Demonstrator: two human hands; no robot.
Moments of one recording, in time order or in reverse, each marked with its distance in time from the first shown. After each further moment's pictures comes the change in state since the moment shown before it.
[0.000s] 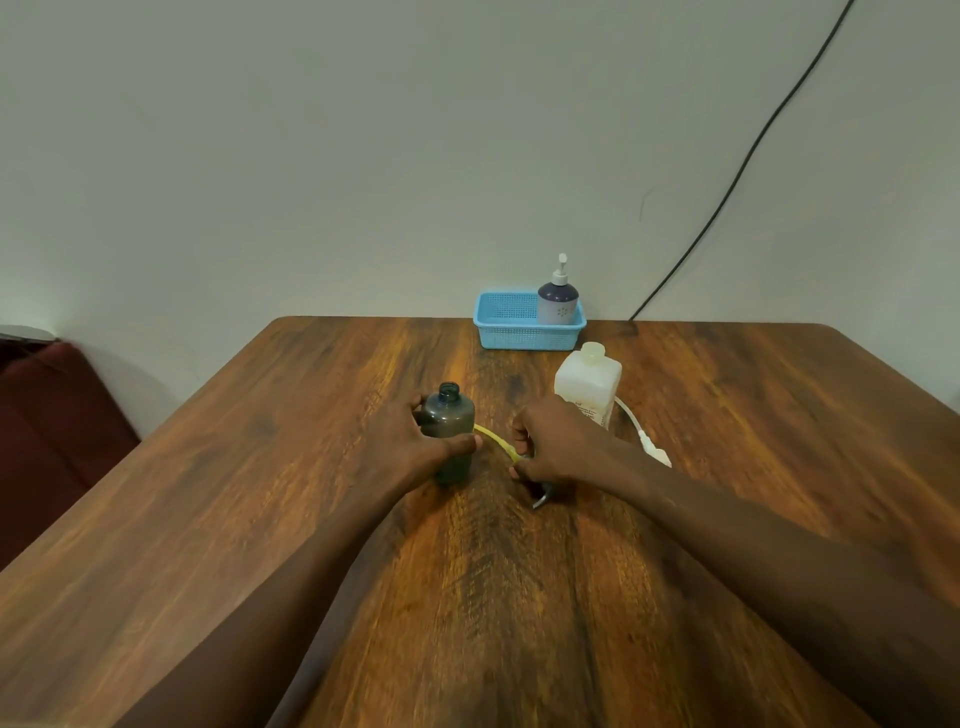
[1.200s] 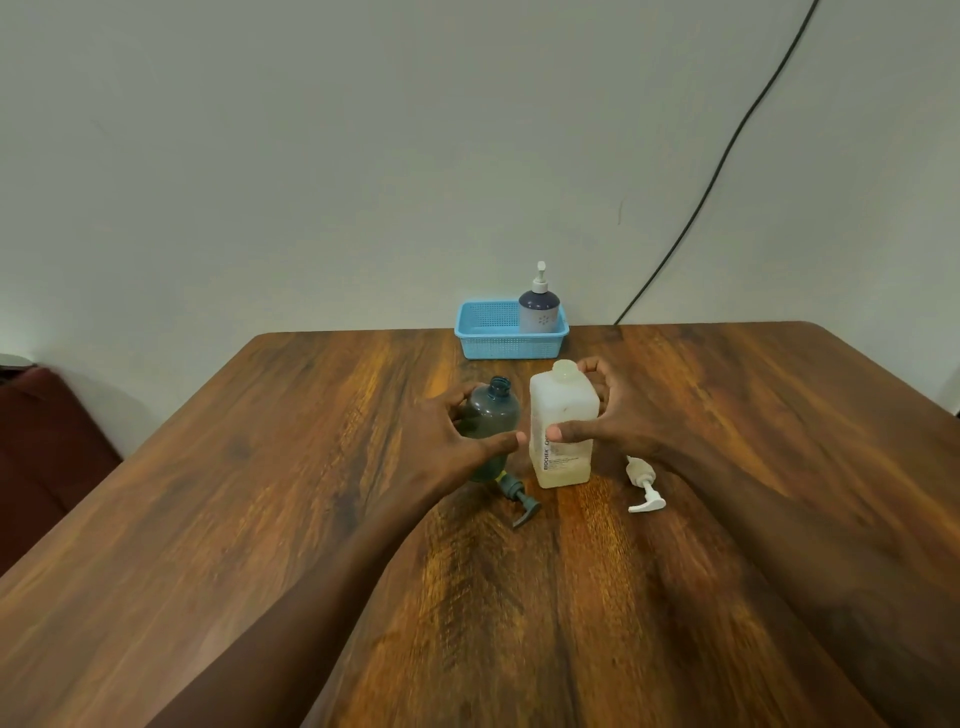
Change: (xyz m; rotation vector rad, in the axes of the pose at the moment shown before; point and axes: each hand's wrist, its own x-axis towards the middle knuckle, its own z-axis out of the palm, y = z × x) left_hand 0.005 0.055 0.040 -0.113 -0.036 0.209; right_hand -0.014 0.104 -0.028 0.803 0.202 0.049
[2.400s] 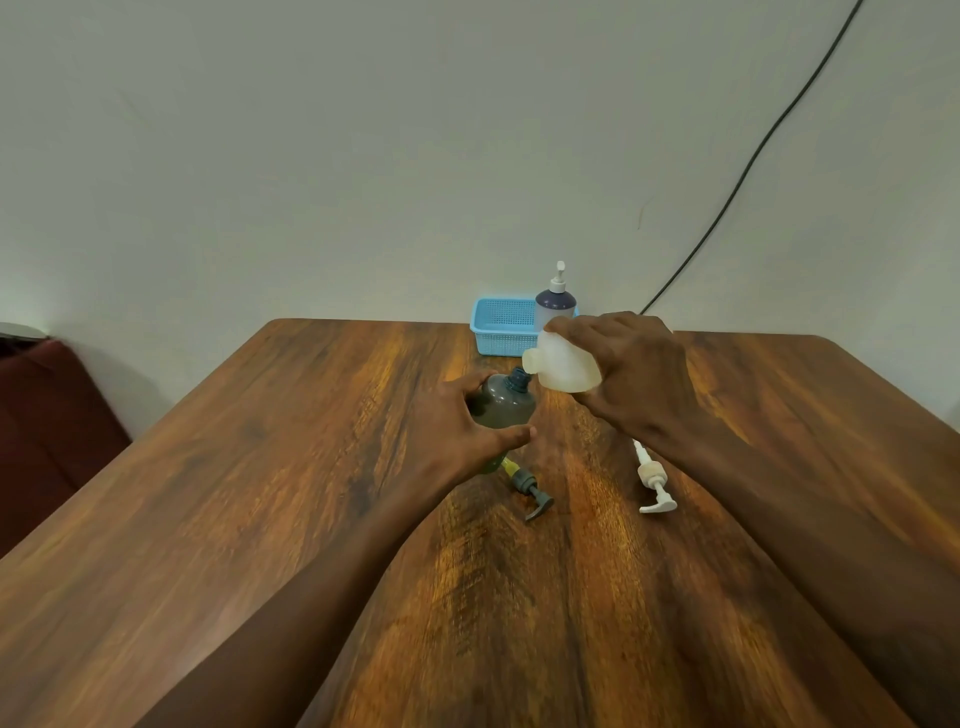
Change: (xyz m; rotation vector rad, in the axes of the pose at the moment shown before) left_hand -0.006 0.005 -0.014 0.085 0.104 0.140; right_hand -0.002 -0.061 0.009 -1.049 0.521 -0.657
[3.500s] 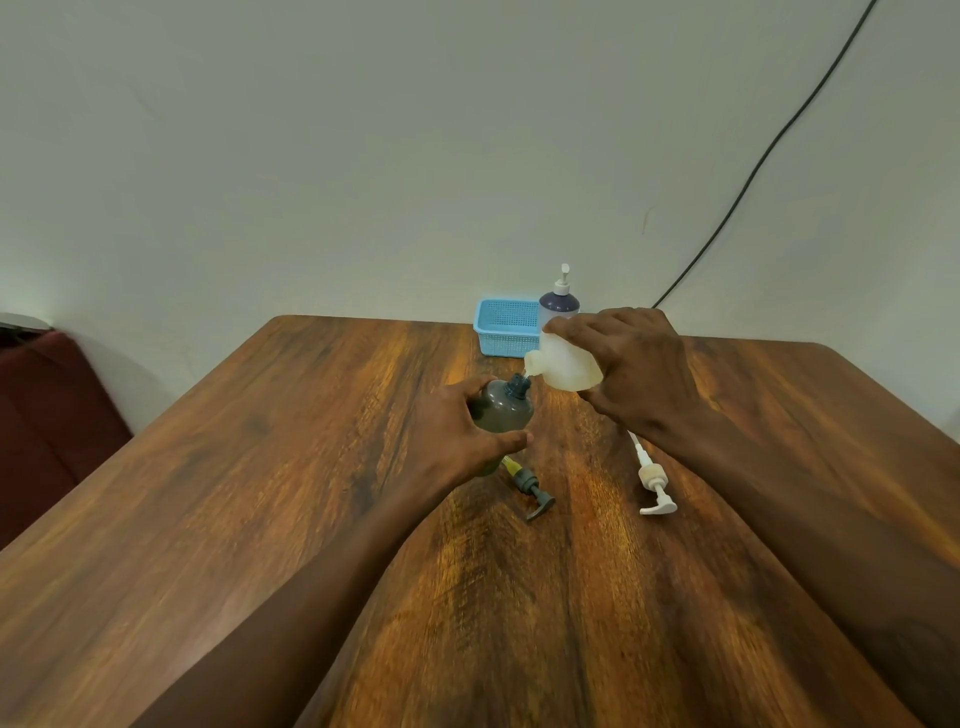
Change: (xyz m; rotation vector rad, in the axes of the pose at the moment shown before) left_hand -0.001 -0.011 0.002 0.033 -0.012 -0.019; right_hand 0.007 0.003 0.002 -0.053 -0.038 -0.056
